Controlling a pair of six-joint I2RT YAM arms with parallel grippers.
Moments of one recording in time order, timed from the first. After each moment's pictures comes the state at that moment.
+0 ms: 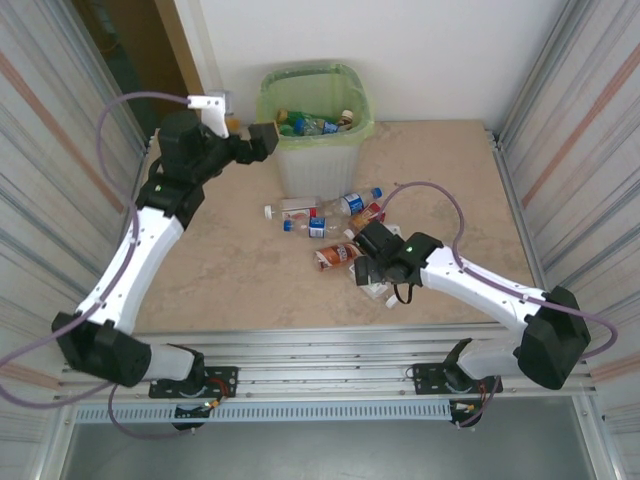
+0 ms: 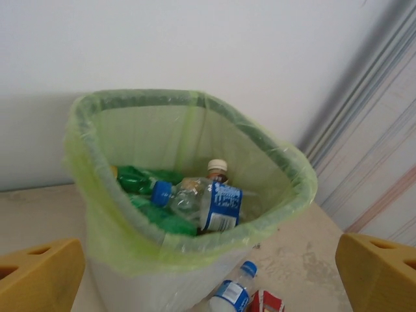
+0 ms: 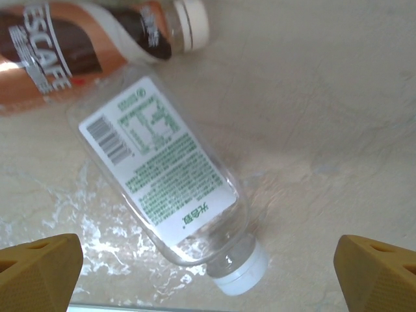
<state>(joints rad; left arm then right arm) -0.30 1.32 1.38 -0.21 0.22 -0.27 0.81 1.31 0.97 -0.92 0.30 0.67</state>
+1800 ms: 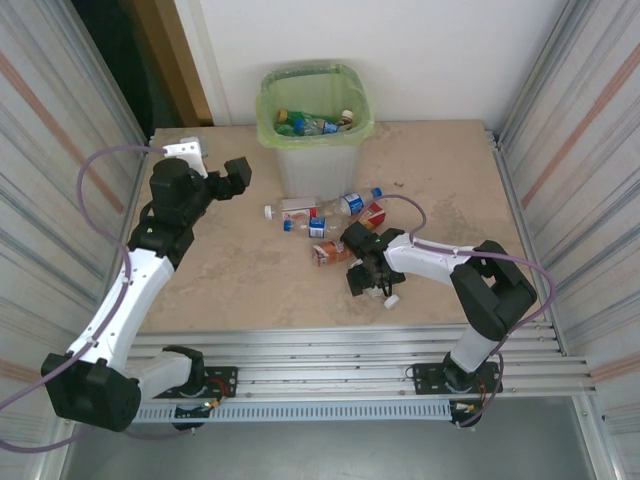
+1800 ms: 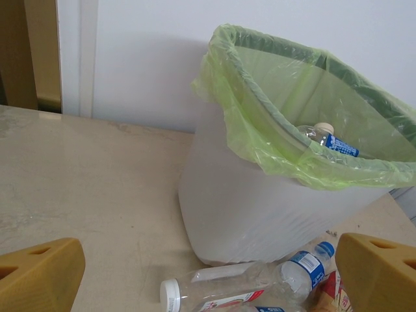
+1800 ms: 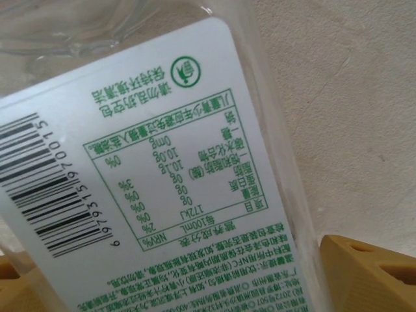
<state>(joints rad) -0.23 1.12 1.05 -0.19 0.01 -0.34 0.73 1.67 0.97 -0.74 0.17 0.44</state>
